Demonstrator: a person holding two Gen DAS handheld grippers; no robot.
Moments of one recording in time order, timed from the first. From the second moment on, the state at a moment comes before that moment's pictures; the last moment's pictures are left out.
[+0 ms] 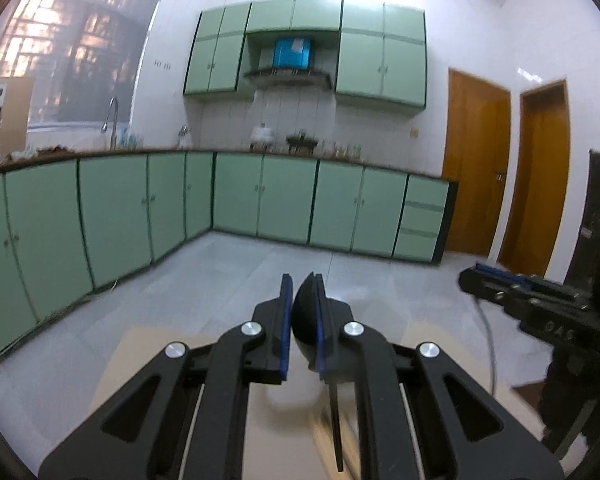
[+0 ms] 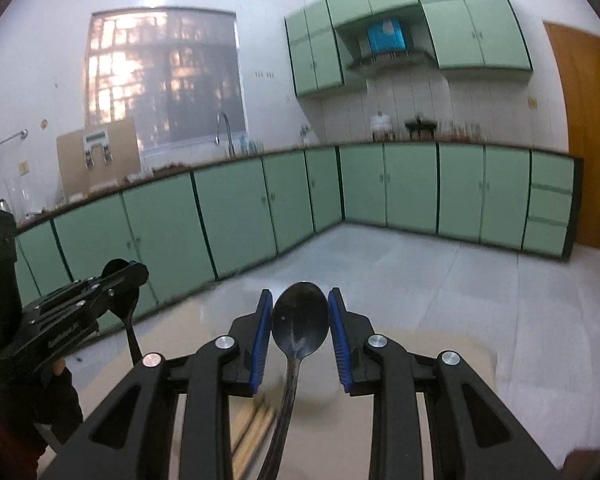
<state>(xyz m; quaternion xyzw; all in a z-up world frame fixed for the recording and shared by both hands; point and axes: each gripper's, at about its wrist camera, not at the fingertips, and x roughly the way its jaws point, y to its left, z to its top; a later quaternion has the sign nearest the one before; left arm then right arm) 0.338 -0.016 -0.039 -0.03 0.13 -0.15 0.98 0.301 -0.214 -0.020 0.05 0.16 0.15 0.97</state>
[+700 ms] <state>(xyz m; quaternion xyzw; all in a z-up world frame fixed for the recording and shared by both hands) 0.446 -0.037 -0.067 -0.02 0.15 -0.15 0.98 0.426 -0.198 -0.054 0.04 0.15 0.12 0.98</state>
